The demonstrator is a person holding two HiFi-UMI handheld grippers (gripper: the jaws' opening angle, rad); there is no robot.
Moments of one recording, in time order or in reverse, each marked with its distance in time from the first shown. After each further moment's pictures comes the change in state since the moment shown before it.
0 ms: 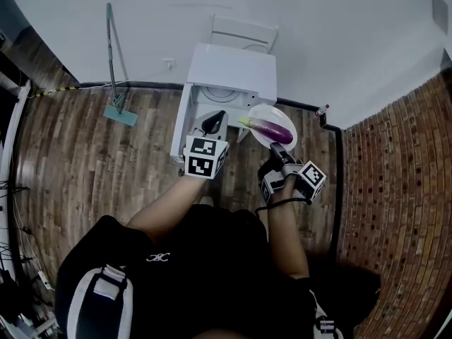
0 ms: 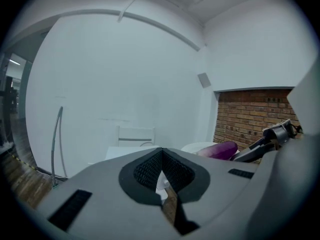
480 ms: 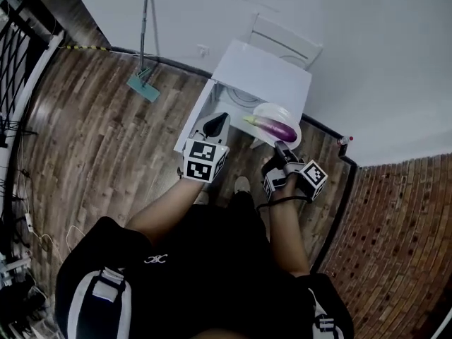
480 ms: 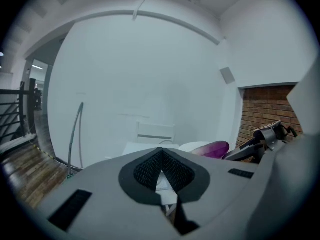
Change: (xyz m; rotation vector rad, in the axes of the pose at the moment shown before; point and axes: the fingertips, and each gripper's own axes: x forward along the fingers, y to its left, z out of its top) left arm 0.041 0.056 -0.014 -0.079 0.014 0.229; right arm 0.125 -0.004 0.032 -0.072 0.249 -0.078
